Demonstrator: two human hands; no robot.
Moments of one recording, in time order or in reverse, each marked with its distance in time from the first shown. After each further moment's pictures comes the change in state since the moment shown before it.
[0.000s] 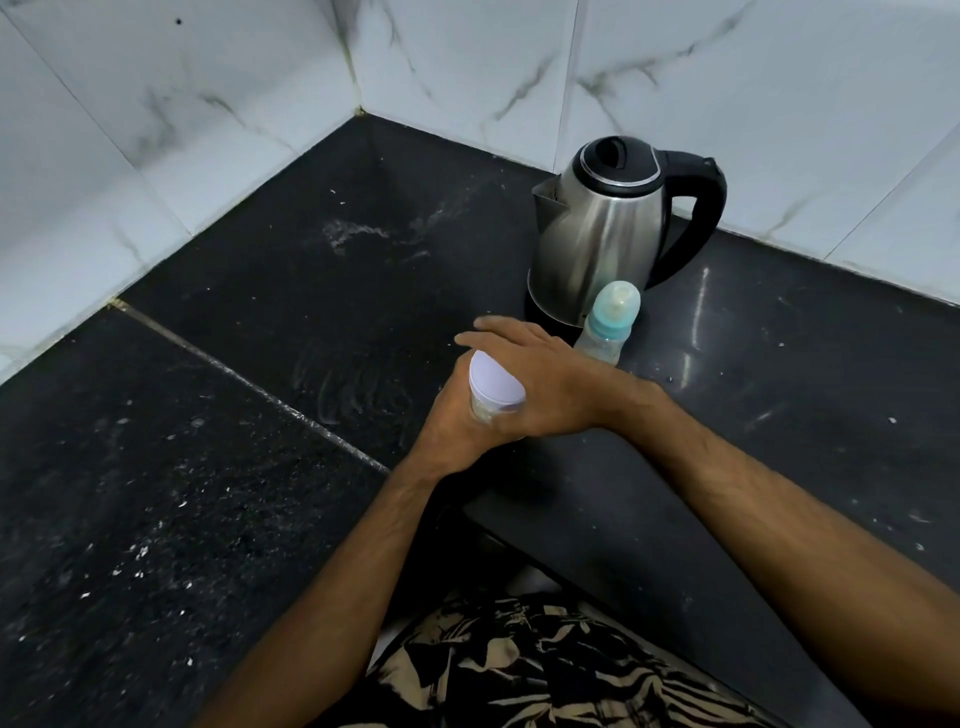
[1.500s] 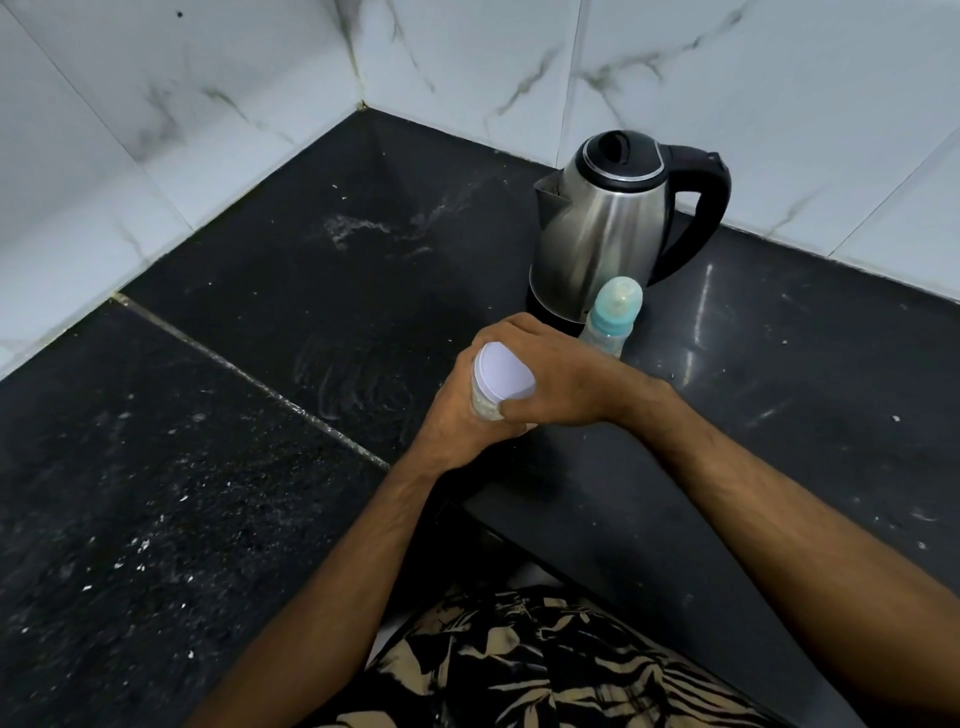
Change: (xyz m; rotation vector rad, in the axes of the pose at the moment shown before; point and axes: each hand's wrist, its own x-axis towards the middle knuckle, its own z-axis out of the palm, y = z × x) left_hand 0.021 -0.014 0.012 0.118 -0.099 -0.222; right_hand -0.003 0.007 -0.001 0.118 0.049 -0.019
